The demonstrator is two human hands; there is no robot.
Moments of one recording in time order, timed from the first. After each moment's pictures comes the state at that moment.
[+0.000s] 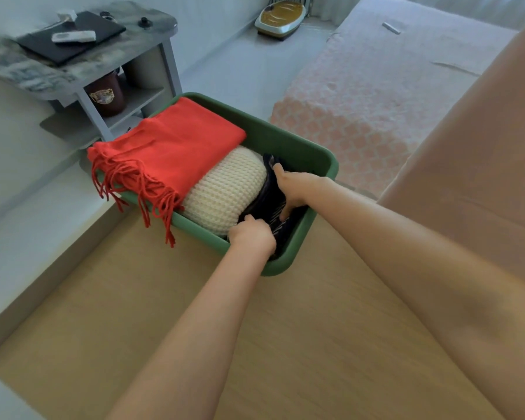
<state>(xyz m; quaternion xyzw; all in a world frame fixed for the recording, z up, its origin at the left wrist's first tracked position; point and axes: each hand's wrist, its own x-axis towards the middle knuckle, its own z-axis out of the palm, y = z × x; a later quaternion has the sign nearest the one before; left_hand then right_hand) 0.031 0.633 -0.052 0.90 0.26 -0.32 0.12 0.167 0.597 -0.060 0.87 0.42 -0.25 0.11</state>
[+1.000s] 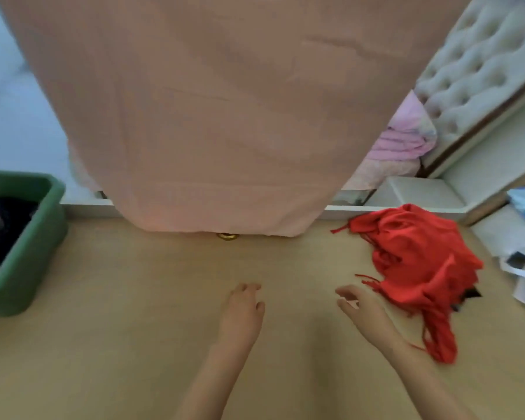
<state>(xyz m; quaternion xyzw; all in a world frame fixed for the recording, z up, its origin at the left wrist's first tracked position) -0.019 0.247 -0.073 0.92 0.01 -0.15 0.35 -0.026 -0.006 -0.070 0.94 -0.11 -0.10 -0.30</state>
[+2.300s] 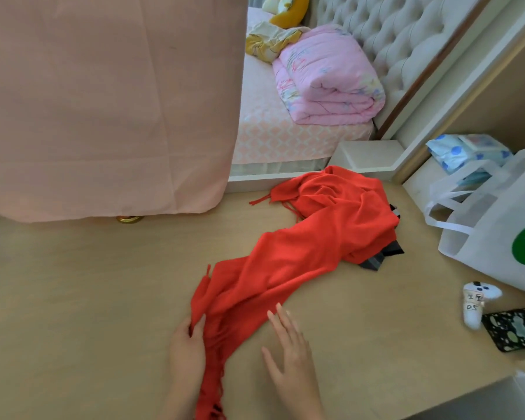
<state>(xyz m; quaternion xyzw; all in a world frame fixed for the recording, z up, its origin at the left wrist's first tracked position) -0.098 0.102 -0.151 0.78 0.26 -0.05 0.57 -0.159 -0.079 -0.159 0.95 0.02 0.10 -0.30</state>
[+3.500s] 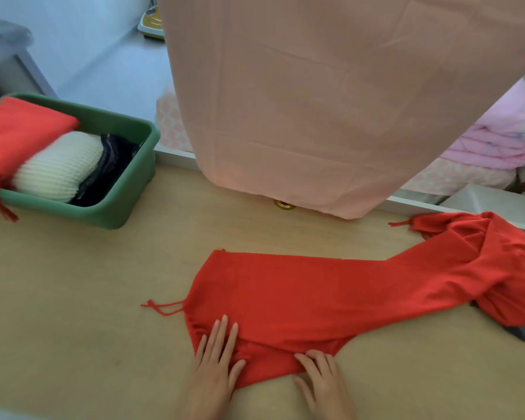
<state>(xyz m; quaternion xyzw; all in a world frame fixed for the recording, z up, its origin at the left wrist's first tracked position) -0.214 0.322 -0.205 0.97 0.02 0.00 0.24 -0.174 0.076 -0.190 0.94 0.26 0.09 -0.19</state>
